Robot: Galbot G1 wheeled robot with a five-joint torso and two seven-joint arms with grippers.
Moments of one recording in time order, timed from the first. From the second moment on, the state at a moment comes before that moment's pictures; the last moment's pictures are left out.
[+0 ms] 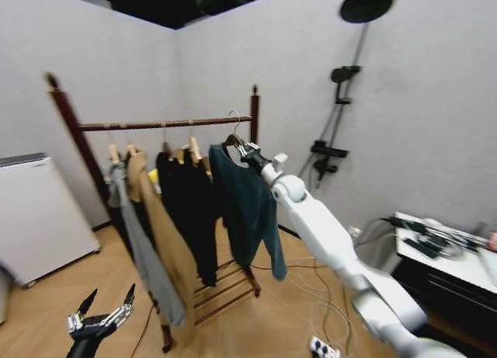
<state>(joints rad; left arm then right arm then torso) 1.83 -1.30 -0.87 -2.29 -0.49 -0.05 0.04 0.00 1.27 -0.02 1.26 0.54 0.04 -0.17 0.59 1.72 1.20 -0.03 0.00</state>
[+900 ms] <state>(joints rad) 1.83 -1.30 -0.87 -2.29 -0.49 -0.05 0.04 0.16 1.41 0.12 0.85 0.35 -0.01 -0.04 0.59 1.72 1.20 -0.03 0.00</state>
